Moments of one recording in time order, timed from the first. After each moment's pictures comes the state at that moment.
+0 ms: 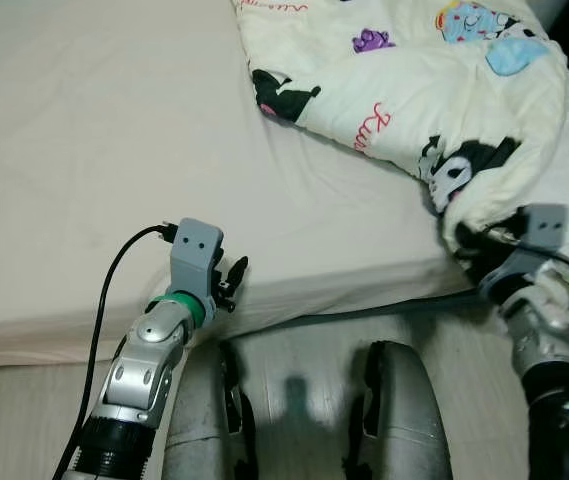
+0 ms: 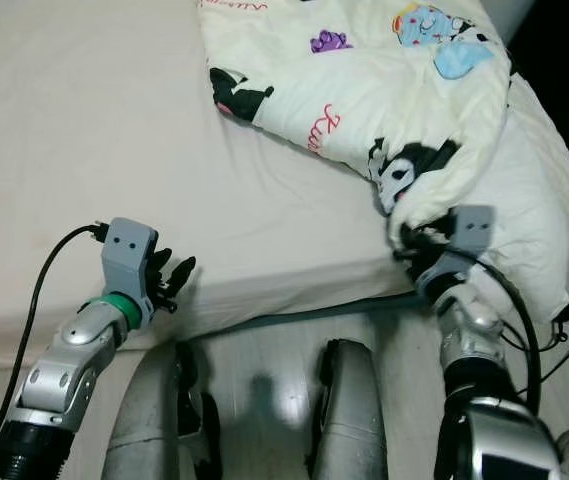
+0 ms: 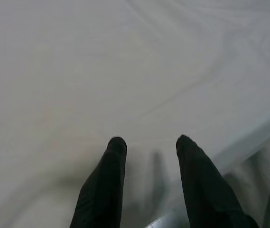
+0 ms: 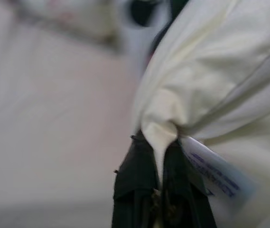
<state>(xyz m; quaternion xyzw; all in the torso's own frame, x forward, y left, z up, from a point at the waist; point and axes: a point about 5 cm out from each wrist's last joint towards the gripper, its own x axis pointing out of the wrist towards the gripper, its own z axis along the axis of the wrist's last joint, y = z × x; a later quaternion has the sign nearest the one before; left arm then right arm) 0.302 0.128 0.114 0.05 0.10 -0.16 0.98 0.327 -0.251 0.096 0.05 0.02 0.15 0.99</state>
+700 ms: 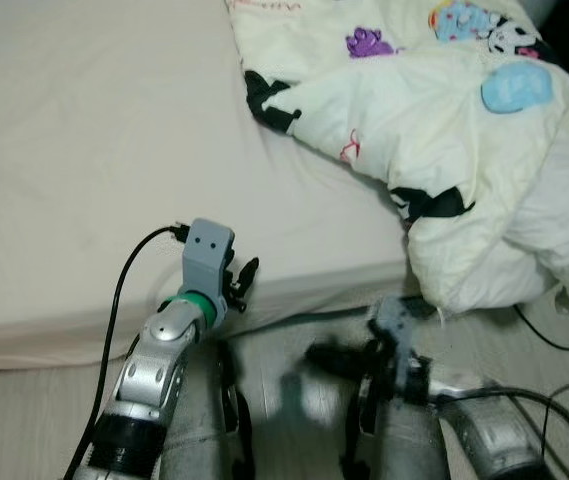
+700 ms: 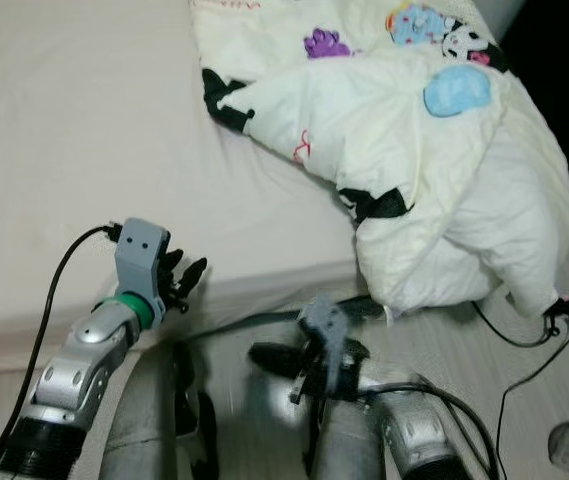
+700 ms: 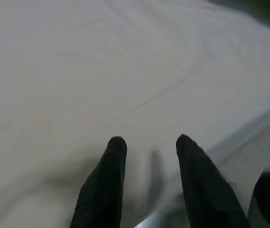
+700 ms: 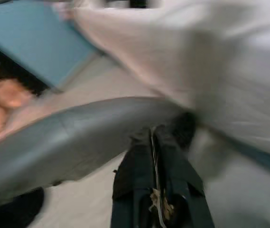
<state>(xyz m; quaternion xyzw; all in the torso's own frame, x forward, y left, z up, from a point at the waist) 0.302 0.116 0.112 0.04 0.10 -0.18 0.98 0.231 -0.126 0.061 0.04 0.13 0.58 0.80</state>
